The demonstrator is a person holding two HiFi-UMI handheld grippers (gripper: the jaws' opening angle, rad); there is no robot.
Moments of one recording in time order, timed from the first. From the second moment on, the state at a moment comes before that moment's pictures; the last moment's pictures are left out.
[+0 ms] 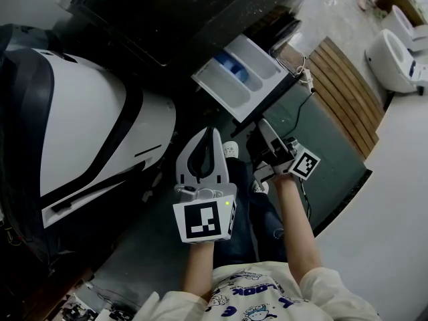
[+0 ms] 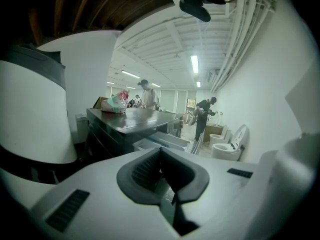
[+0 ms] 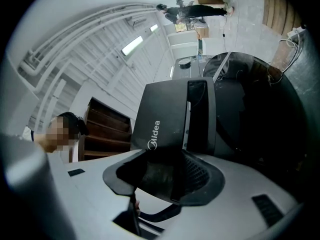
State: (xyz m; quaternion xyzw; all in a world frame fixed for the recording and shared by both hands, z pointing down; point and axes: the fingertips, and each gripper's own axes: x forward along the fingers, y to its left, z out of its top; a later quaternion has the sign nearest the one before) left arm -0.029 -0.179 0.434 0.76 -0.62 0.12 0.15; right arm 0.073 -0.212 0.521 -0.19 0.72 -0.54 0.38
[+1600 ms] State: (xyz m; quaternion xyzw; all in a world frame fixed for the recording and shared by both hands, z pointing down) left arm -0.018 -0.124 0.368 0.74 -0.66 0.09 0.13; right arm 0.130 -0.161 0.399 -0.49 0.86 -0.13 -0.04
